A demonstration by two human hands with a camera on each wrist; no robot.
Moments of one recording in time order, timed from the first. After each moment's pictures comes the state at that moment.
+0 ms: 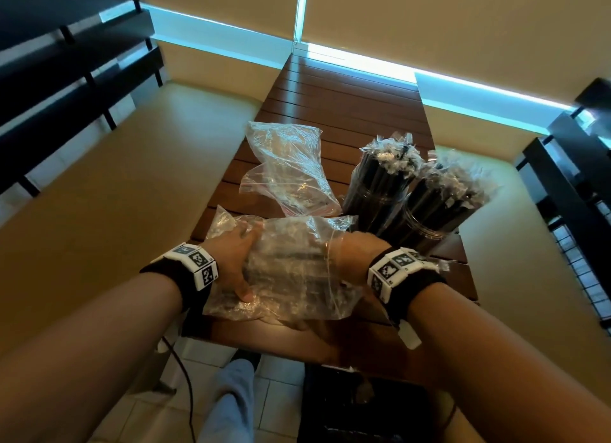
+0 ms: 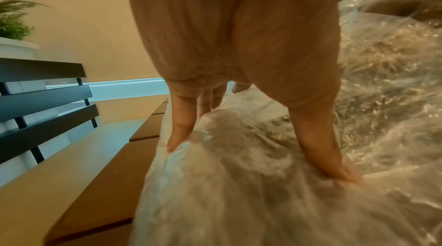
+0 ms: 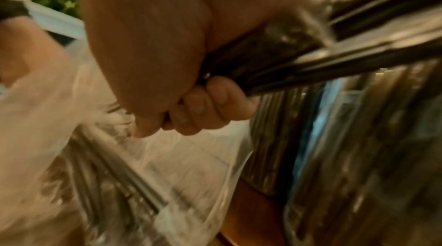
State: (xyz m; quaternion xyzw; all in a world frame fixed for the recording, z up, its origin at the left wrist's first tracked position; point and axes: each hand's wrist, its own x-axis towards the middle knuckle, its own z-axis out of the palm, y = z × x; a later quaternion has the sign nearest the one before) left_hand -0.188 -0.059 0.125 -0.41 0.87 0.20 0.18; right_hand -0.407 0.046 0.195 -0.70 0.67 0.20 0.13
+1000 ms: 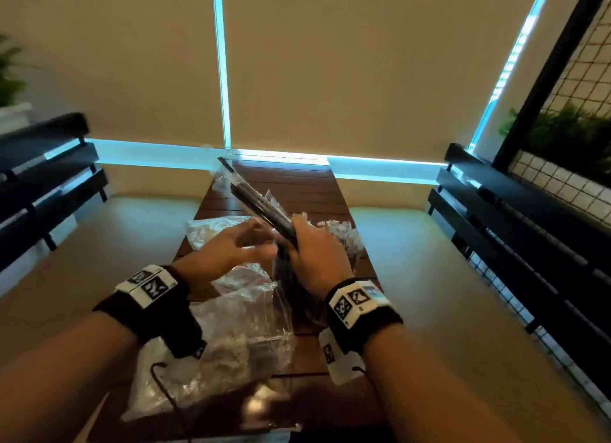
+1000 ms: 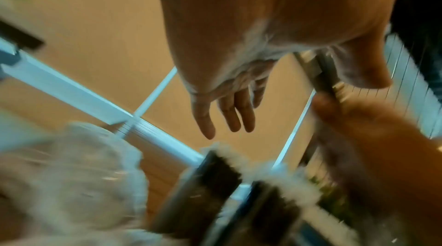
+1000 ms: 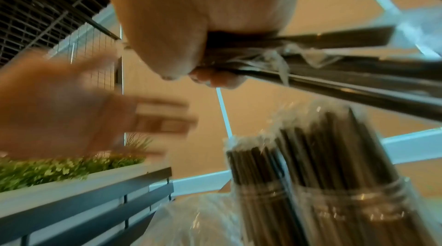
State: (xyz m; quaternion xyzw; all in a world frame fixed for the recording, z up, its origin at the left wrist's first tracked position) left_hand -0.275 0.010 0.319 -0.25 0.76 0.58 -0.17; right_hand -0.431 0.110 0.317 -0.61 0.73 -0.29 -0.02
